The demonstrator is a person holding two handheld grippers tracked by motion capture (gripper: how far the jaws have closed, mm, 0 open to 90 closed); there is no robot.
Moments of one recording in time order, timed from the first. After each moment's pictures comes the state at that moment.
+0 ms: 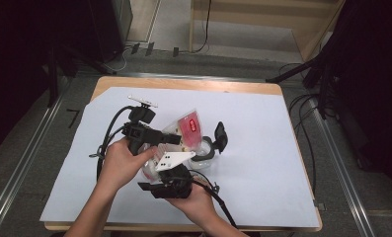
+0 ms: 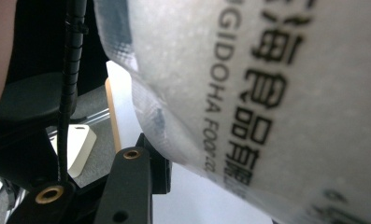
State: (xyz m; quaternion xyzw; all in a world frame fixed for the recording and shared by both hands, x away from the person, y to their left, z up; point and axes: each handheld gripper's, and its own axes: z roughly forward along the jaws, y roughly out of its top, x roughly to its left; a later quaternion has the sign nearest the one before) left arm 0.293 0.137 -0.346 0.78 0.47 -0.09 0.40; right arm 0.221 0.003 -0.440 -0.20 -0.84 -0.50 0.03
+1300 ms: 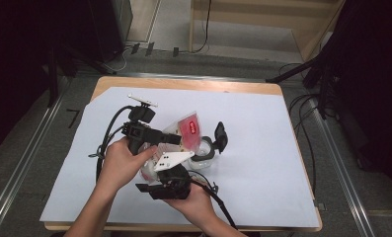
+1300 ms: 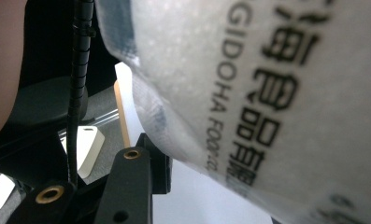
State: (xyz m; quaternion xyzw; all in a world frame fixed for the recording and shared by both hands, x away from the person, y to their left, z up) left arm 0.293 0.136 -0.344 0.78 0.48 -0.09 0.40; right arm 0.219 0.006 -0.438 -0.20 -0.84 -0.51 0.04
